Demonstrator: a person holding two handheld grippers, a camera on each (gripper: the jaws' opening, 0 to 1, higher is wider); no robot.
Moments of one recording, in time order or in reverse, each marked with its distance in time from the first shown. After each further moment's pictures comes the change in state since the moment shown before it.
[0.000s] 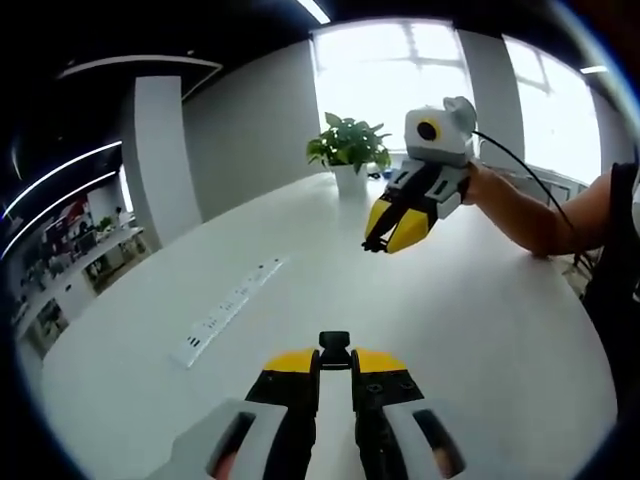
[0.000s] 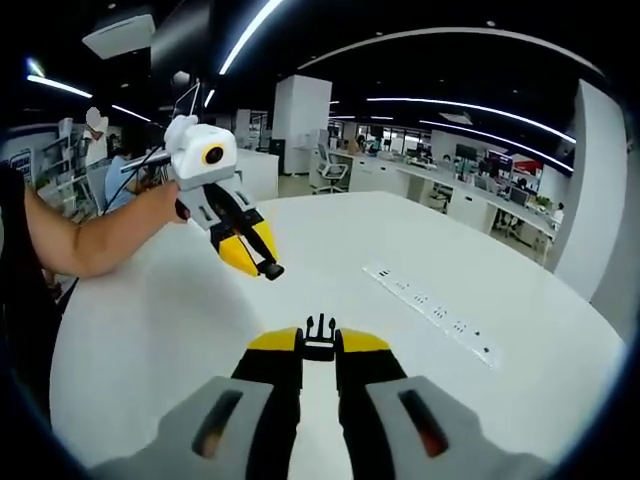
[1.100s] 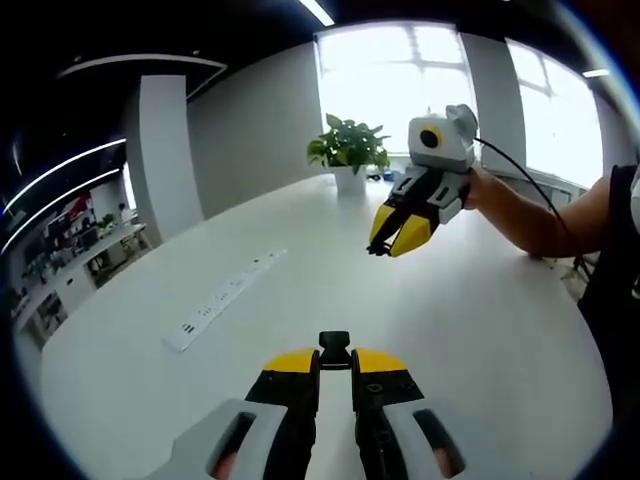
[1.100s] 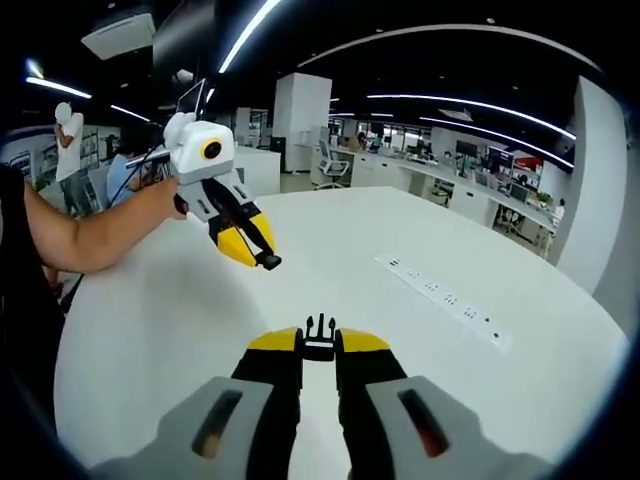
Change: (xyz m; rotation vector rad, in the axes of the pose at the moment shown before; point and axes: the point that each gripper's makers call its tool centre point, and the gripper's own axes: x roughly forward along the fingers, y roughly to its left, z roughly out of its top) left arm -0.013 -0.018 -0.012 -0.016 -0.005 0.005; right arm -0.006 0.023 -0.011 0.010 0.005 0.006
